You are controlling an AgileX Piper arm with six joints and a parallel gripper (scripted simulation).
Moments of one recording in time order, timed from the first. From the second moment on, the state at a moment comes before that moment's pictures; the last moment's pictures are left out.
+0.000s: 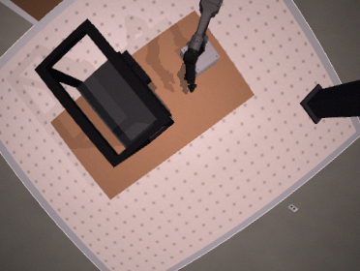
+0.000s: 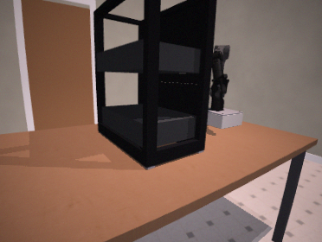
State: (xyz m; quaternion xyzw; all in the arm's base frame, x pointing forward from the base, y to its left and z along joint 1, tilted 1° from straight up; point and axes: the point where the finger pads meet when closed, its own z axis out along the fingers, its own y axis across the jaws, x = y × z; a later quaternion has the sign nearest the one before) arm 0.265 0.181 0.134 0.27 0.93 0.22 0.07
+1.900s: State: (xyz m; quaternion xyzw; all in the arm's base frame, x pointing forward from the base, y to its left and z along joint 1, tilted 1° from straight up) arm 0.280 0.000 0.180 0.00 0.94 0.00 0.34
